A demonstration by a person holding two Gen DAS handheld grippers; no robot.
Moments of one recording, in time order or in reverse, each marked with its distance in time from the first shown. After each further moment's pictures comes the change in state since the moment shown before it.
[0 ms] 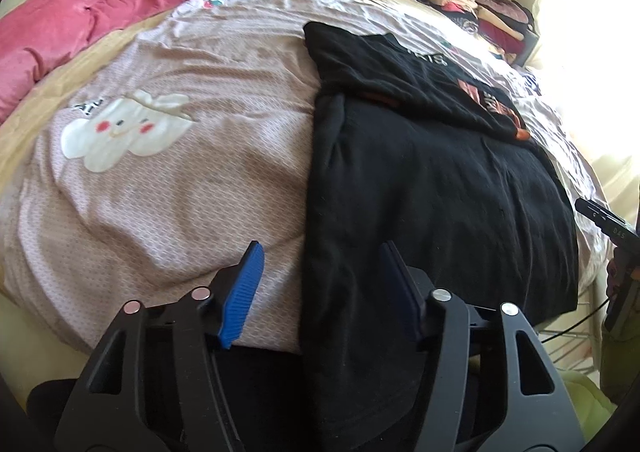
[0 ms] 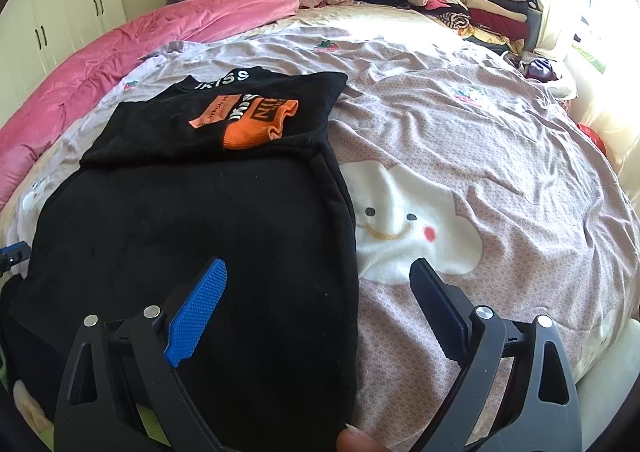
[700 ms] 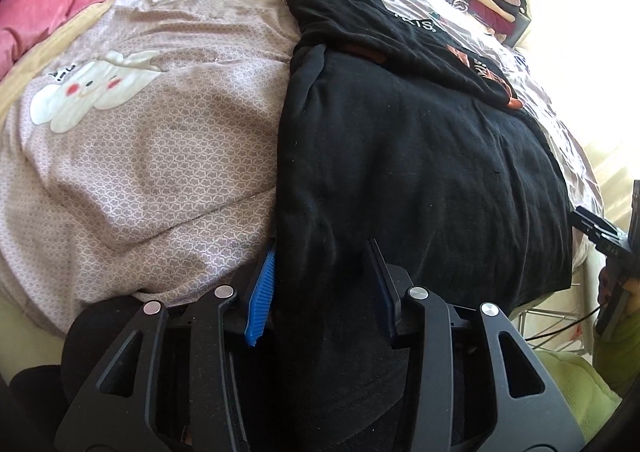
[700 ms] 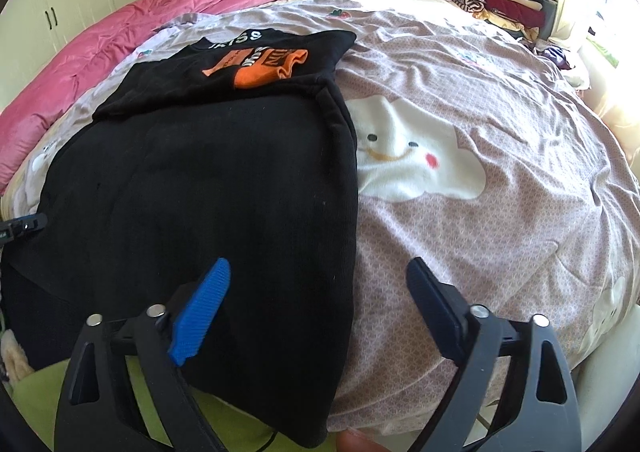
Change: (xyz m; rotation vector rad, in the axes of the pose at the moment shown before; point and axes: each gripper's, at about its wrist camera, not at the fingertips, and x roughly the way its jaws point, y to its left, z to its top) left arm 0.018 -0.004 -0.017 -0.002 0.090 -0.062; right arm -0.003 -0.007 -0.042 -0.039 0.083 0.051
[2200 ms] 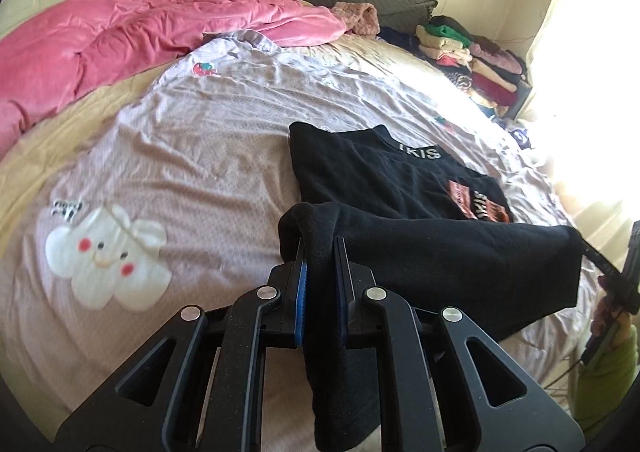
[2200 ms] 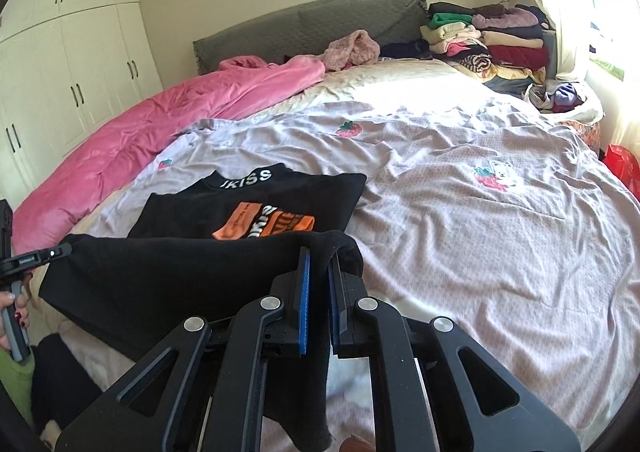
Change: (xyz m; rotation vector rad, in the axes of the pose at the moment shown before) left arm -0.032 -0.006 0.109 -0.033 -0.268 0.031; right arm -0.016 -0.033 0.104 0.077 -0.324 0.133
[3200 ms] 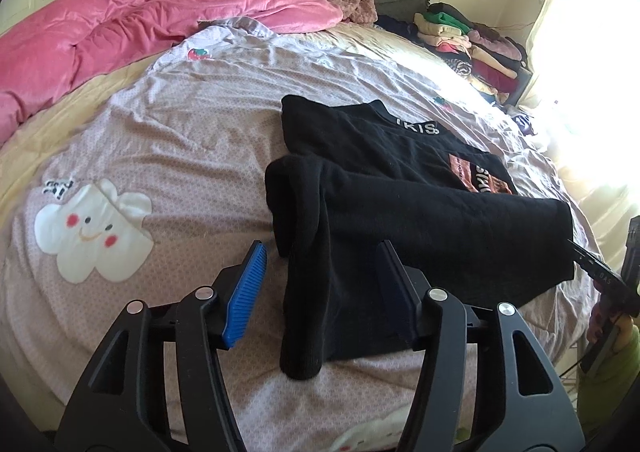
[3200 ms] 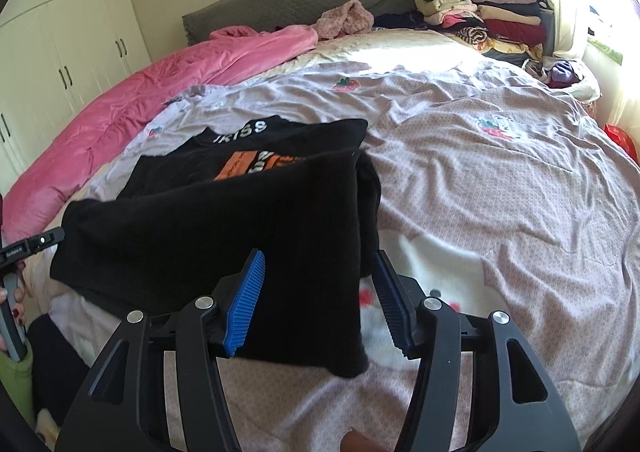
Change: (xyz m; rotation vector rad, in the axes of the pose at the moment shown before) left arm 0.004 -0.007 -0.030 0.013 0.030 0.001; right arm 0.015 0.014 -0.039 -0.004 0.114 -0.029
